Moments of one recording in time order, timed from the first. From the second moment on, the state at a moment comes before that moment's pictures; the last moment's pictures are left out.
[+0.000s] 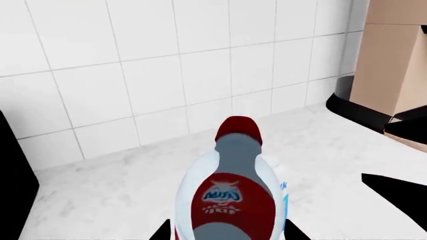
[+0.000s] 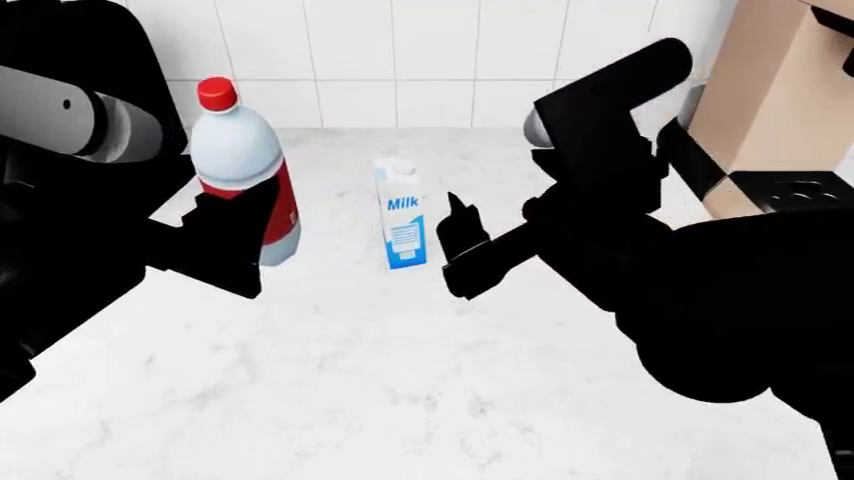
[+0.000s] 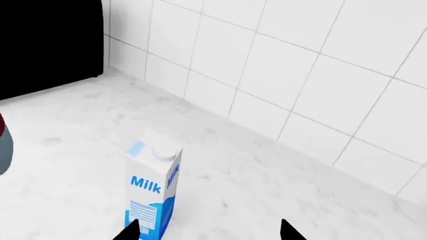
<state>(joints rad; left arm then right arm) -1.04 -0.91 0.16 0.56 -1.89 -1.10 -0.80 1.21 0.56 -0.52 -0.43 1.57 1.20 0.84</state>
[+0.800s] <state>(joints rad) -0.99 -0.96 0.13 0.56 -1.88 -1.08 -0.78 1.21 0.45 -0.63 -0.30 1.34 1.12 0.64</state>
